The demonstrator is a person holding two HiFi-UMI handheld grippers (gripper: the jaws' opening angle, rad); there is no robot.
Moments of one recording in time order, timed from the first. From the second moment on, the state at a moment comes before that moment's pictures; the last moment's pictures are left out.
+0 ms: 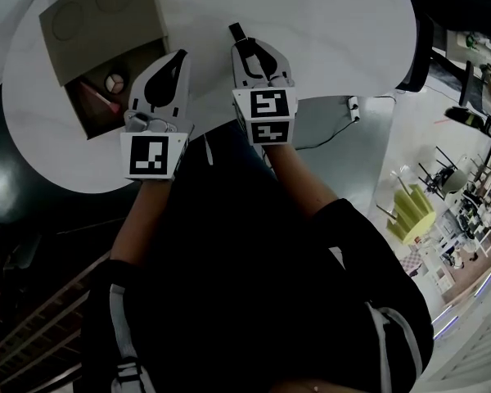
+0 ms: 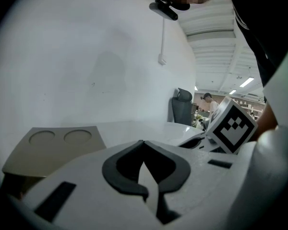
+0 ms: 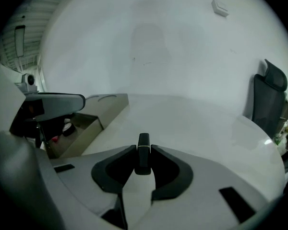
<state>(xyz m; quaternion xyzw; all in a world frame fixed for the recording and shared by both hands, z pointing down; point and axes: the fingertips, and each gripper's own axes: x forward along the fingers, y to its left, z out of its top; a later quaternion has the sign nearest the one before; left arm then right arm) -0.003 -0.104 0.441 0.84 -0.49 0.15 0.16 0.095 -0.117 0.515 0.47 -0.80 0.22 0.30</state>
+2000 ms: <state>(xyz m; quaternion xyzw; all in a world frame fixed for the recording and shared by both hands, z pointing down) -0.168 -0.015 0.433 0.78 -0.60 0.12 0.17 -0.087 -0.059 0.493 0.40 -0.83 0.24 0.31</state>
